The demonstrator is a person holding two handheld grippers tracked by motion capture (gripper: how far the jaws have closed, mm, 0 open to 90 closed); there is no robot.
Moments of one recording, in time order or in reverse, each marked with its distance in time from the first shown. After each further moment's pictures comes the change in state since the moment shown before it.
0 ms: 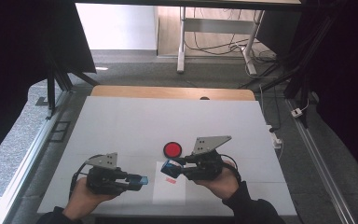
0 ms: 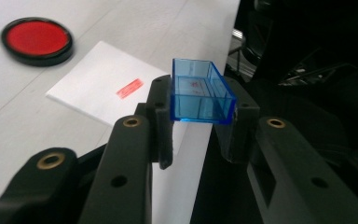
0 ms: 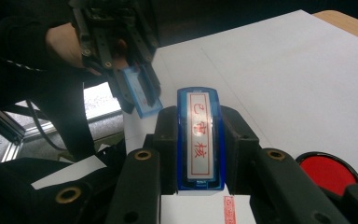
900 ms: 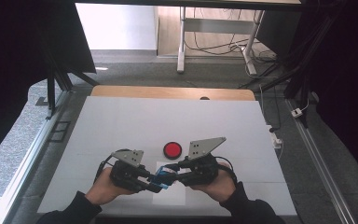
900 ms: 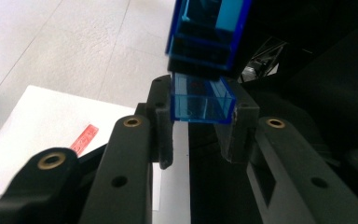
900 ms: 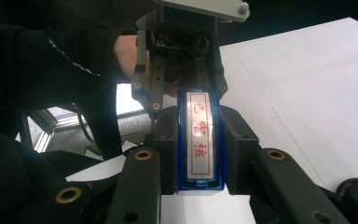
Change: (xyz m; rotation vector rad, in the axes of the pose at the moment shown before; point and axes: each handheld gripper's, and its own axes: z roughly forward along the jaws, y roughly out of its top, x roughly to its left) left arm 0.011 0.035 0.044 0.038 -0.222 0.158; right arm 0.012 0.006 0.008 -0.002 0.128 -0.040
